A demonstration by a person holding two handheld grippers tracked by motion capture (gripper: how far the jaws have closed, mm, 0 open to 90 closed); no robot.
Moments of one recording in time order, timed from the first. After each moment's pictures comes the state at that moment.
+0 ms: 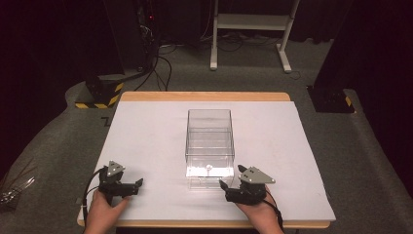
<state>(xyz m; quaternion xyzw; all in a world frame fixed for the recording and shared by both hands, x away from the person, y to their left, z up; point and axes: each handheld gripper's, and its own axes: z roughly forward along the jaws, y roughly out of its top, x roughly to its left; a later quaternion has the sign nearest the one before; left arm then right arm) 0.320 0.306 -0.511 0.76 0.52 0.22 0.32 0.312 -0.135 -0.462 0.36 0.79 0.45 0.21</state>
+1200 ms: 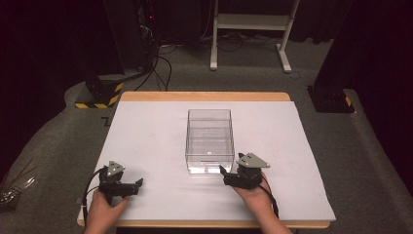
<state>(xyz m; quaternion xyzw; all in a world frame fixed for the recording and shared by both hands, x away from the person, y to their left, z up) 0.320 0.306 -0.511 0.76 0.52 0.22 0.32 0.356 -0.129 -0.469 0.39 0.77 0.44 0.23</state>
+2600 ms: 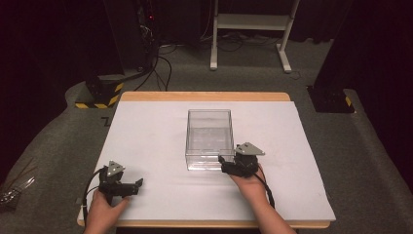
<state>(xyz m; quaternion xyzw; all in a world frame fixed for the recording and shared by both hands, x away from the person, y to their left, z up) 0.320 0.306 -0.511 0.76 0.52 0.22 0.32 0.391 -0.120 -0.472 0.42 0.77 0.43 0.23</state>
